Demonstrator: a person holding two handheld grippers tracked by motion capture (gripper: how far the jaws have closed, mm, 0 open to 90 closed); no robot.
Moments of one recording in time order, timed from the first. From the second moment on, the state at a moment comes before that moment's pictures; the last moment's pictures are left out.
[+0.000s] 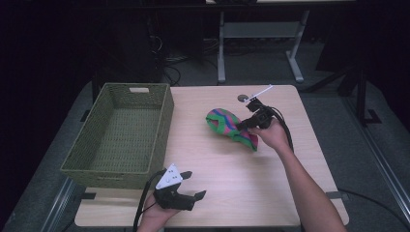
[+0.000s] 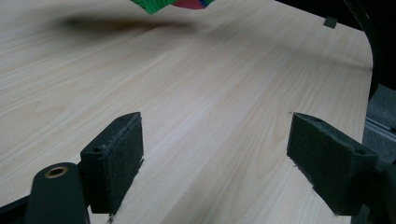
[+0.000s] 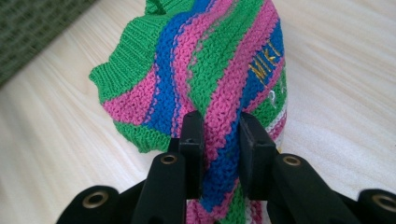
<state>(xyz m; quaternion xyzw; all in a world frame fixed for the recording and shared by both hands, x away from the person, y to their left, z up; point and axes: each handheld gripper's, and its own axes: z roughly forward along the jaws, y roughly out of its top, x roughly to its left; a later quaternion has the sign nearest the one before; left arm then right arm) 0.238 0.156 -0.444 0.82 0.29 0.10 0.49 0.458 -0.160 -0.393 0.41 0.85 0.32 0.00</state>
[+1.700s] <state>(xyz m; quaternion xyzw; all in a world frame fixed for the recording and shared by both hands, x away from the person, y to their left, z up) 0.239 0.163 -0.442 0.80 0.31 0.10 0.50 0.352 -0.187 -0.388 0.31 0.88 0.35 0.02</state>
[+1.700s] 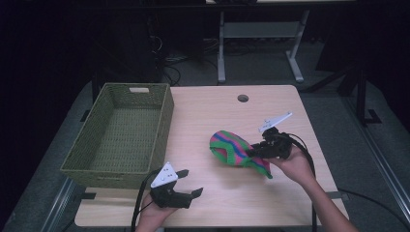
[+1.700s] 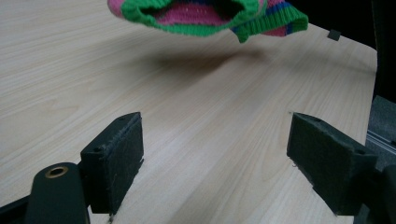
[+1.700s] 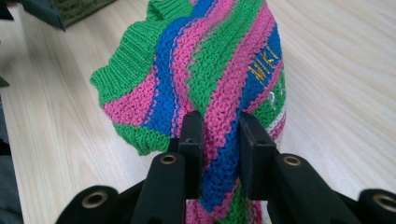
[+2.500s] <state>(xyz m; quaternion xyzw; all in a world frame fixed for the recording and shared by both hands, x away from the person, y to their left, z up) 0.239 0.168 -0.440 0.80 0.31 0.09 0.51 0.331 -0.144 -0.435 0.26 0.92 0.30 -0.03</state>
